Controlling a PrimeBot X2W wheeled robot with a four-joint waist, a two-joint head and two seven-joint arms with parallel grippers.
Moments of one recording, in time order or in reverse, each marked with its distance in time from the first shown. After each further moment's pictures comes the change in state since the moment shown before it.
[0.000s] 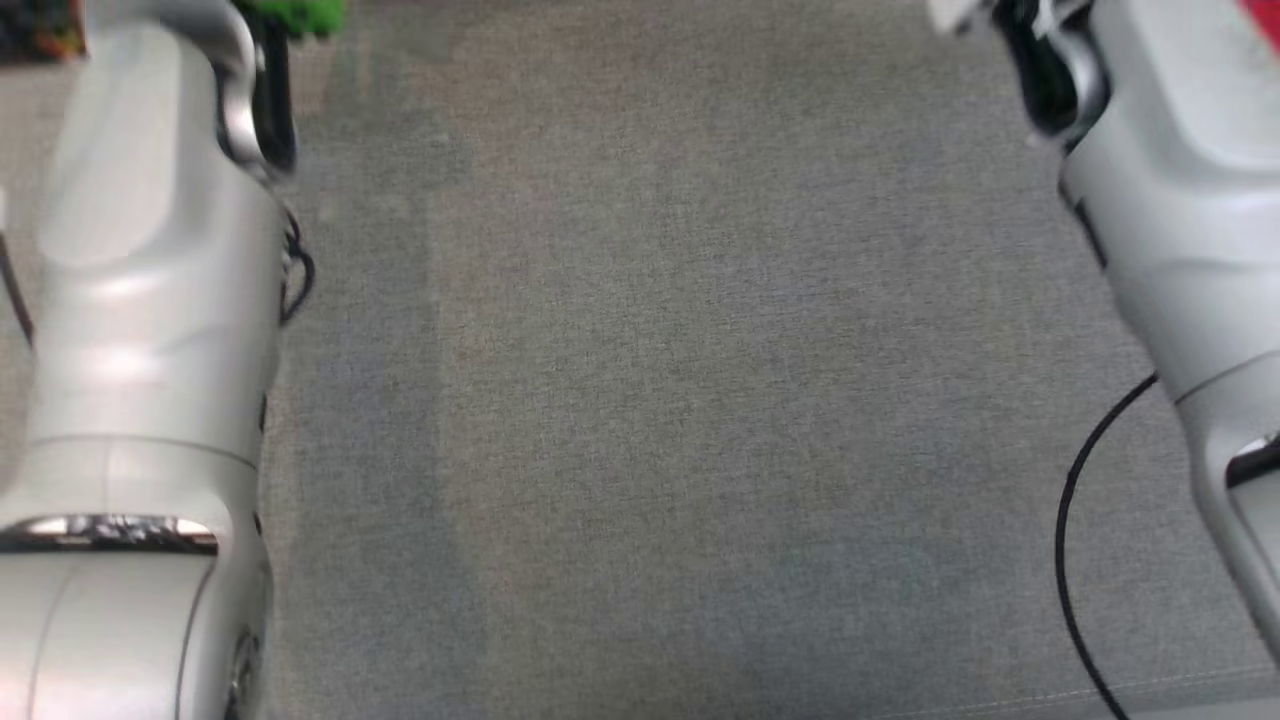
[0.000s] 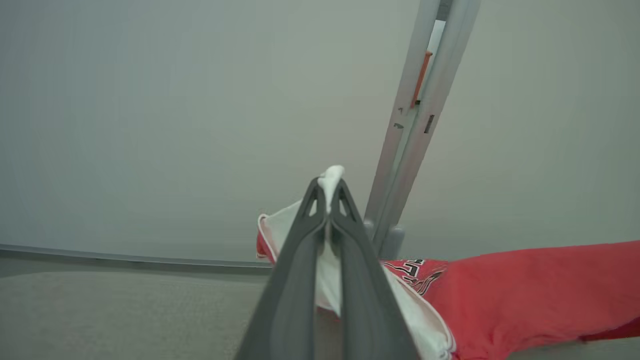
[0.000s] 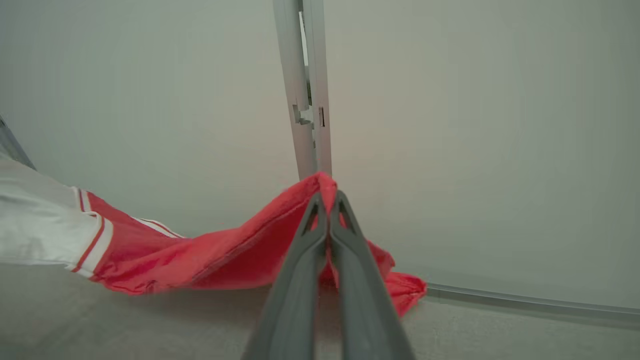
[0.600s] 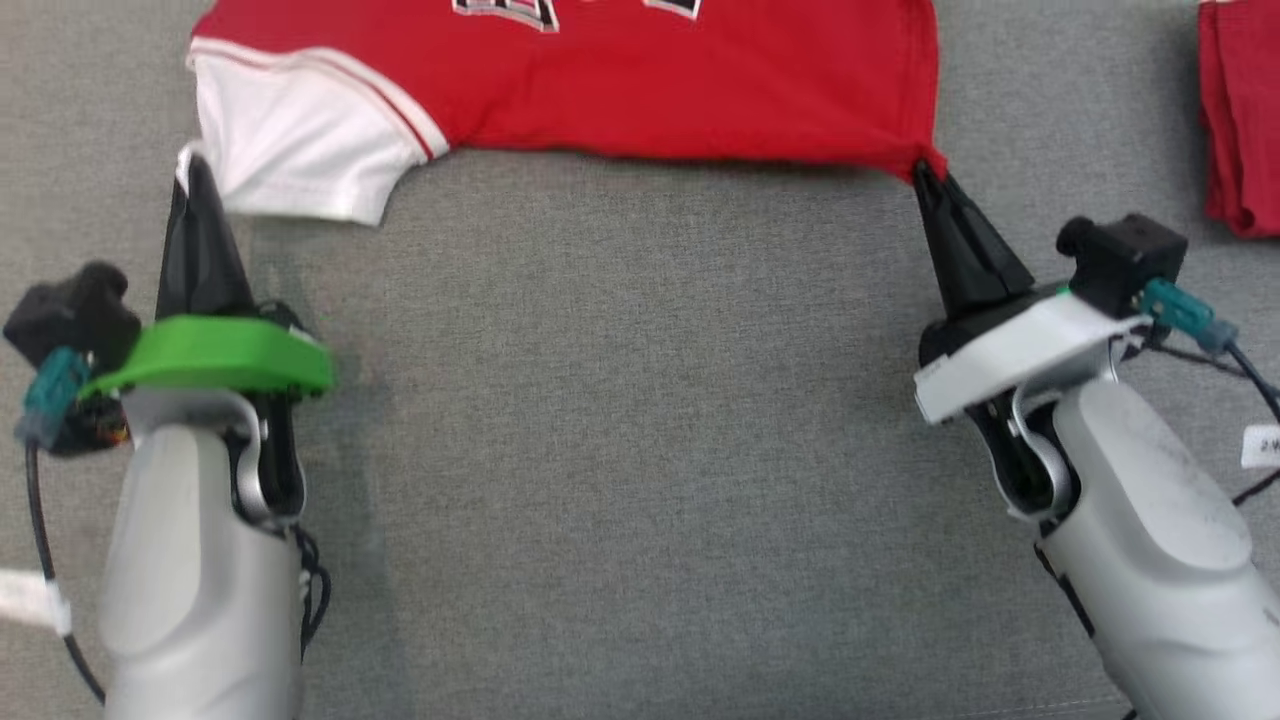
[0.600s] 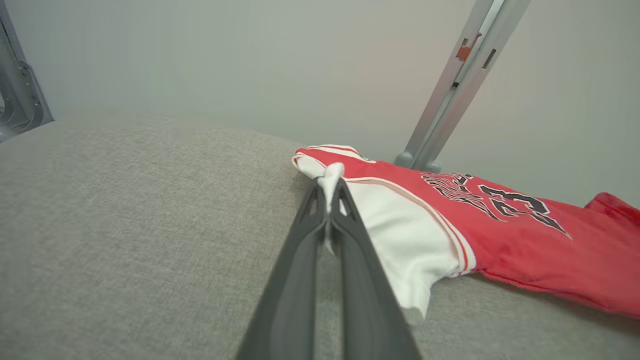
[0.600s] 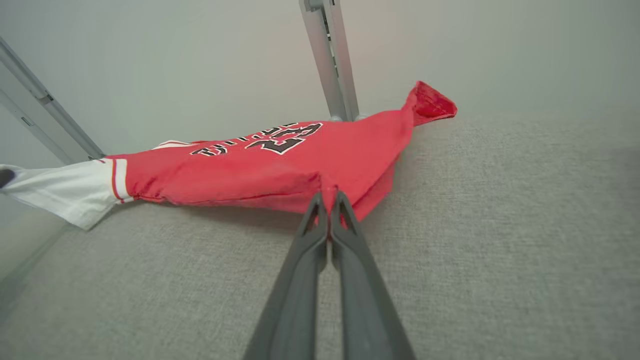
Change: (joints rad) left arm 0.646 -0.018 0.198 -0.477 -0.001 -0.040 0.000; right arm 0.705 -0.049 -0.117 -0.509 -0.003 0.000 -0.004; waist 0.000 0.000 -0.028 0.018
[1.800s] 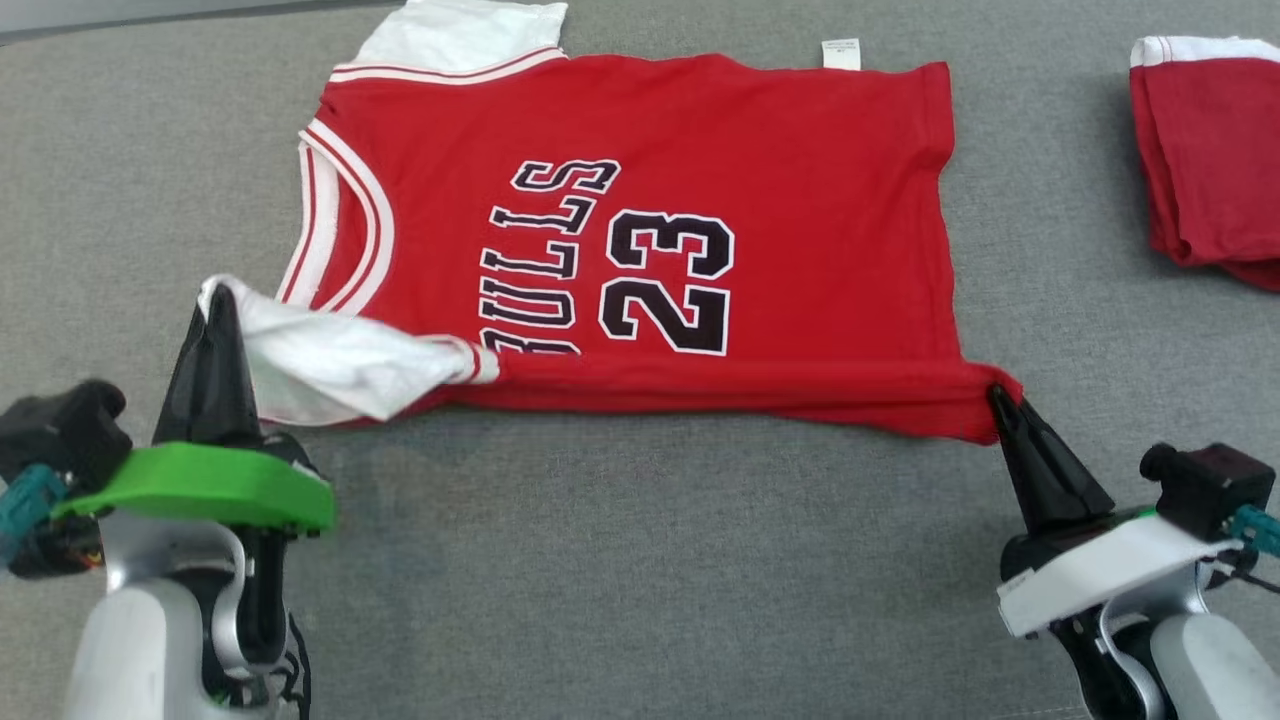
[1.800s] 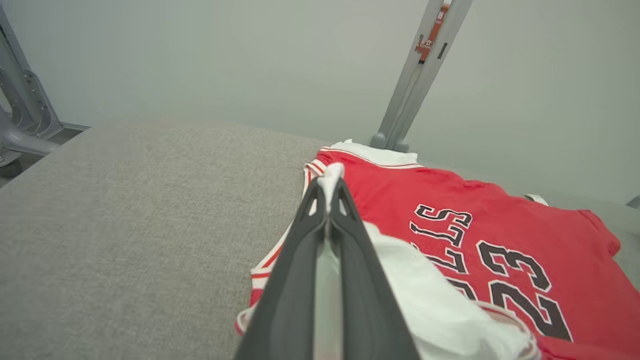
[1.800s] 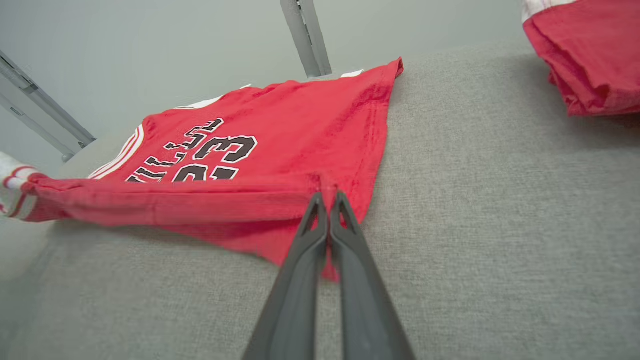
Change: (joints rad) left arm 0.427 0.093 -0.109 -0.640 -0.082 0.131 0.358; right arm 0.568 -0.005 -0.214 -0.448 -0.051 0.000 0.174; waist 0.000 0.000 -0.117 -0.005
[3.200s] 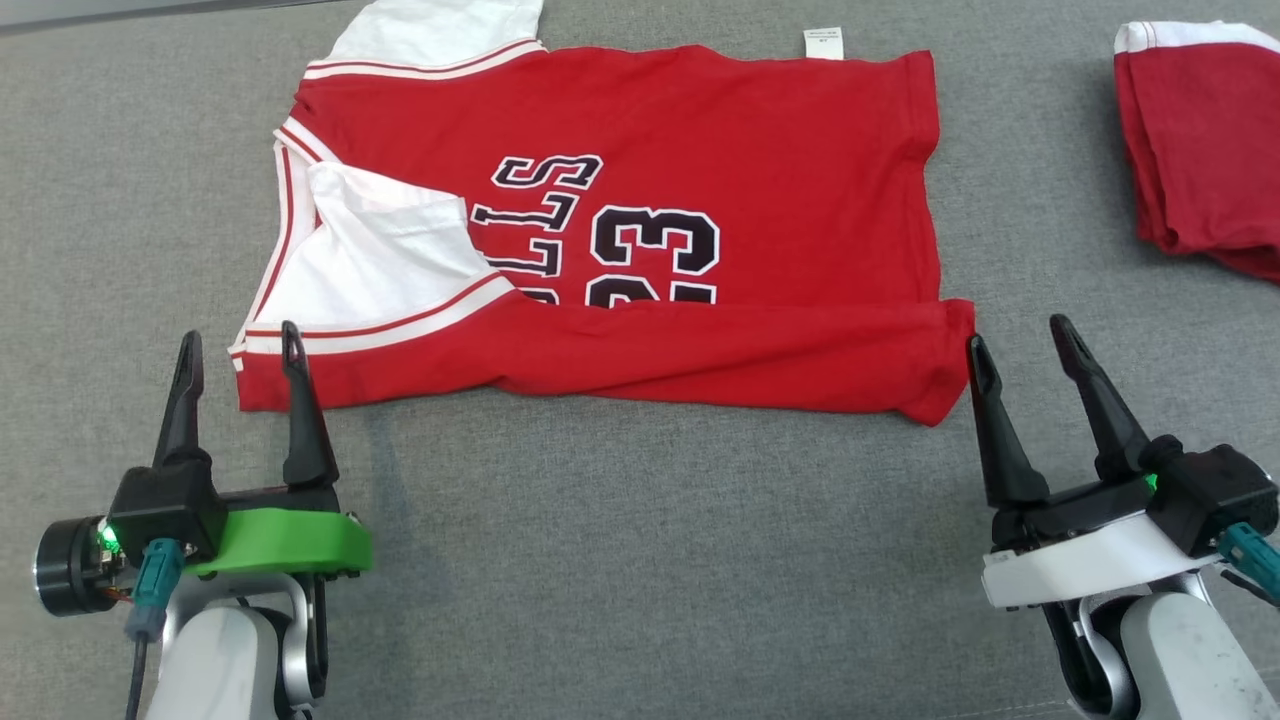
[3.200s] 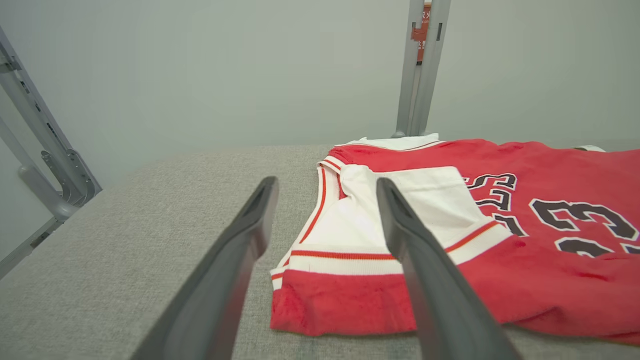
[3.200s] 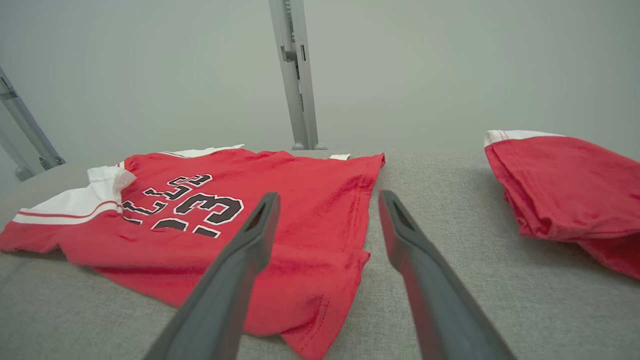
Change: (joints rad) left arm -0.015 0.021 -0.082 0.241 0.202 0.058 -0.339; right arm -0.062 0.082 -0.050 -0.002 -0.258 0.000 -0.174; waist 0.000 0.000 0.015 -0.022
